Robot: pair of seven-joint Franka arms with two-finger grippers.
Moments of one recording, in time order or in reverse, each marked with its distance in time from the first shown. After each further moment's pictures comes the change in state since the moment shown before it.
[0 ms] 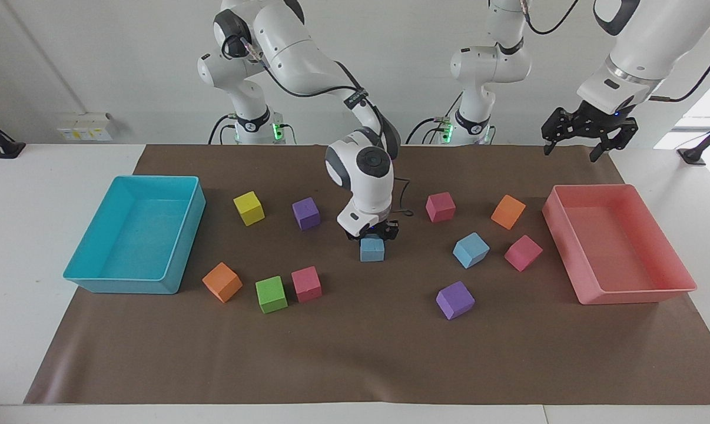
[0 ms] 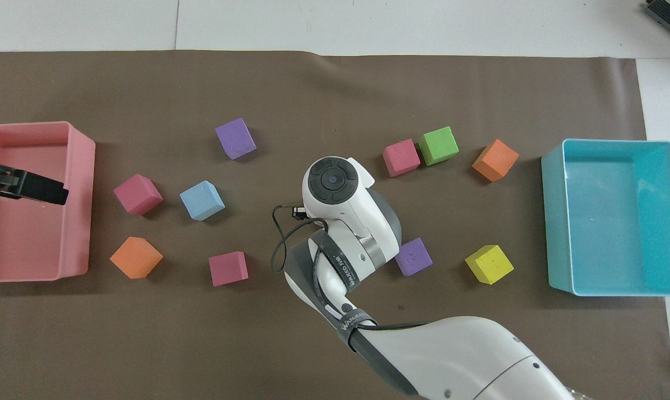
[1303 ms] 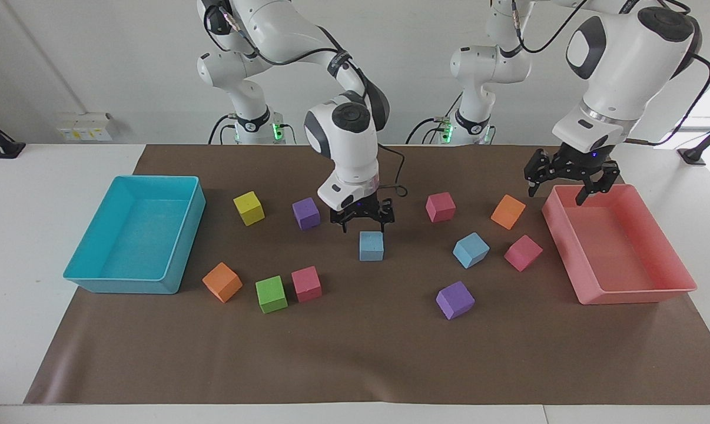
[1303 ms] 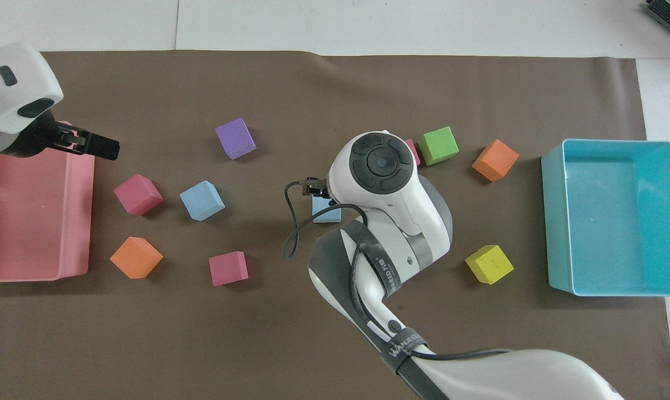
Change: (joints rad) left arm -0.059 0.113 -0.002 -0.034 0.000 0.298 0.000; right arm -0.072 -0.202 -0.009 -0.018 0.005 -0.056 -0.029
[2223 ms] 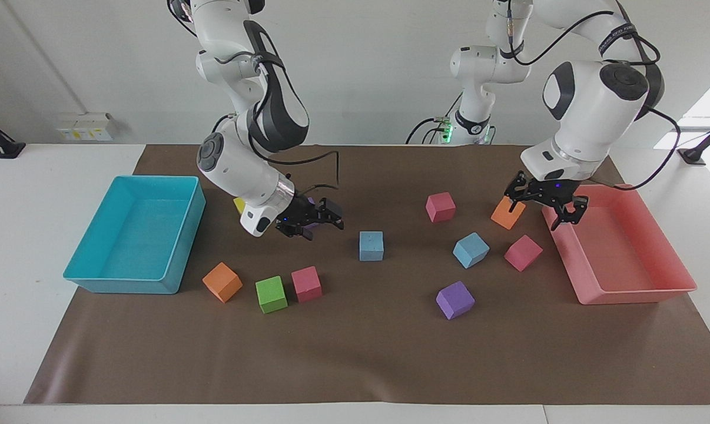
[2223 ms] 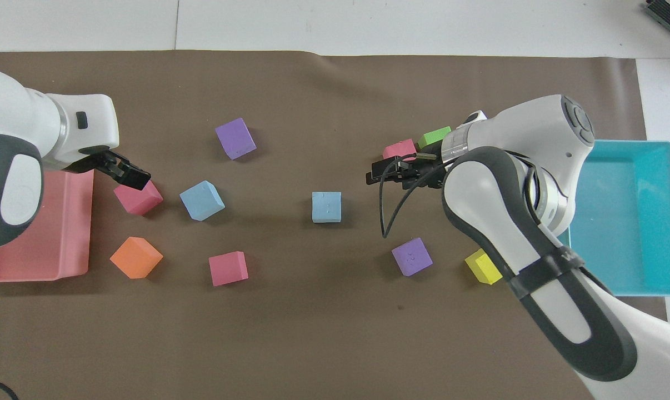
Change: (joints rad) left arm -0.020 0.012 -0.007 -0.186 0.000 0.132 0.342; right arm -0.270 -0.073 -0.001 -0.161 0.662 -0.029 -0.690
